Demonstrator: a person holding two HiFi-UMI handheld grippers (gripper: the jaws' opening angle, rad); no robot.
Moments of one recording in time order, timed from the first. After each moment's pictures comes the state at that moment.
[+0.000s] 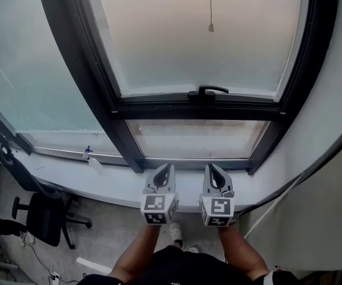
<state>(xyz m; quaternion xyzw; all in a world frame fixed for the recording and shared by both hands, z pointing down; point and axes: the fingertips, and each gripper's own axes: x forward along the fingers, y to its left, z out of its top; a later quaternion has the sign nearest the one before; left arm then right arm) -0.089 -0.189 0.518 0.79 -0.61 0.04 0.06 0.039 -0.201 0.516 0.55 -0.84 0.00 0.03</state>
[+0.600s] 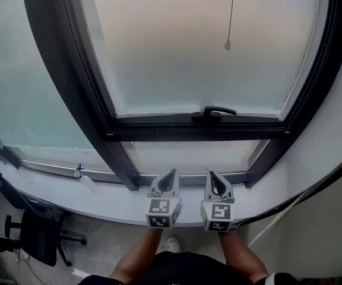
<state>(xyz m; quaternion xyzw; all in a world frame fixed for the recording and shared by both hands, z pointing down) -0.109 -0.288 0.523 0.82 -0.57 0.03 0.08 0.006 -0.286 0.517 0.58 -0.81 0.01 0.05</state>
